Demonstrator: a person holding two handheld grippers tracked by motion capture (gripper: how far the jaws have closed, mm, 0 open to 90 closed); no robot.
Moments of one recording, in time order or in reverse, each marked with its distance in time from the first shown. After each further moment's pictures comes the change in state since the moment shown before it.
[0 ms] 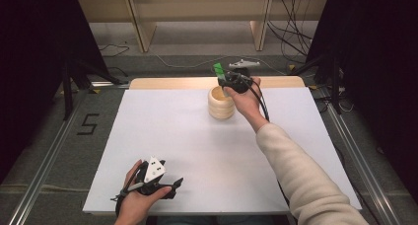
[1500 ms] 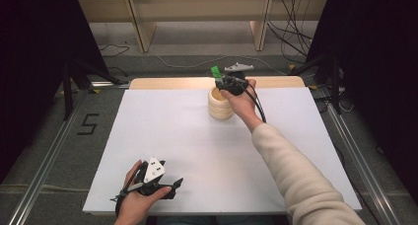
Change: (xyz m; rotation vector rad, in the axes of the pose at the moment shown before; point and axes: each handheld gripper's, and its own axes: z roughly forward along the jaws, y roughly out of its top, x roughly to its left) left arm 0.000 -0.001 -0.001 0.002 -0.001 -0.003; right arm 0.001 -0.011 0.022 0.009 -0.020 -0.037
